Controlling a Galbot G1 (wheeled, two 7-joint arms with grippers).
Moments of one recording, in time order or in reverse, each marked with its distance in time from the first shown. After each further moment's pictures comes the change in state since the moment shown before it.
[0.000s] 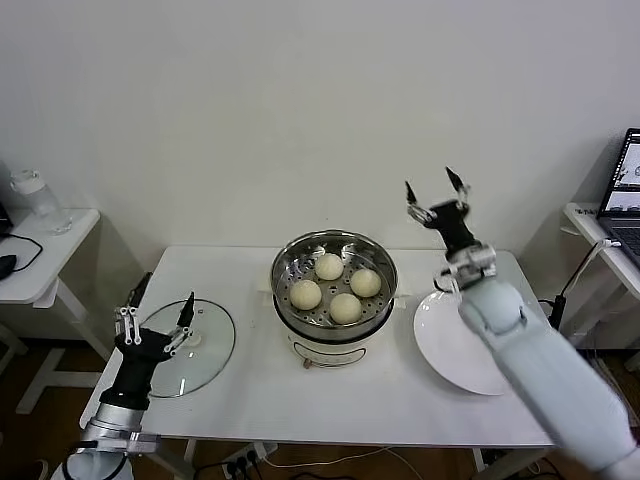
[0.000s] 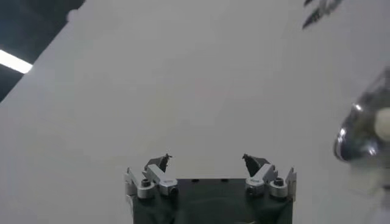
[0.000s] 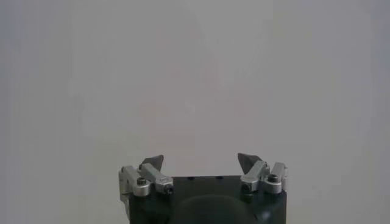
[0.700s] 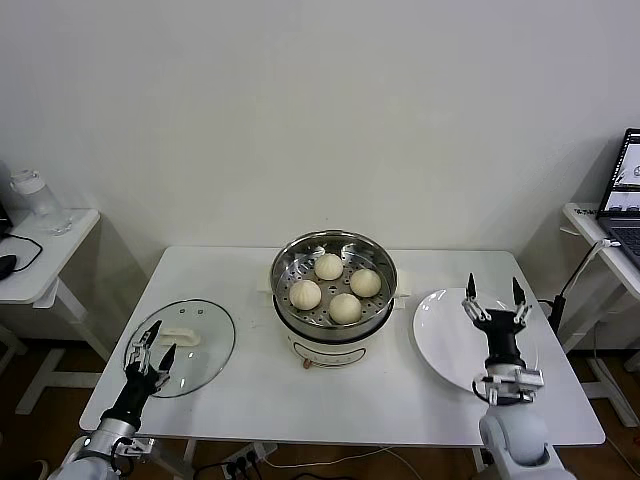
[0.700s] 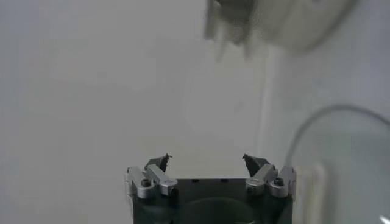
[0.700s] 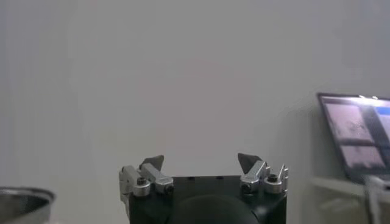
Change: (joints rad) left arm -0.061 0.045 0.005 0.351 0.366 0.092 0.030; right arm -0.552 0.255 0.416 0.134 -0.084 0.098 -0.011
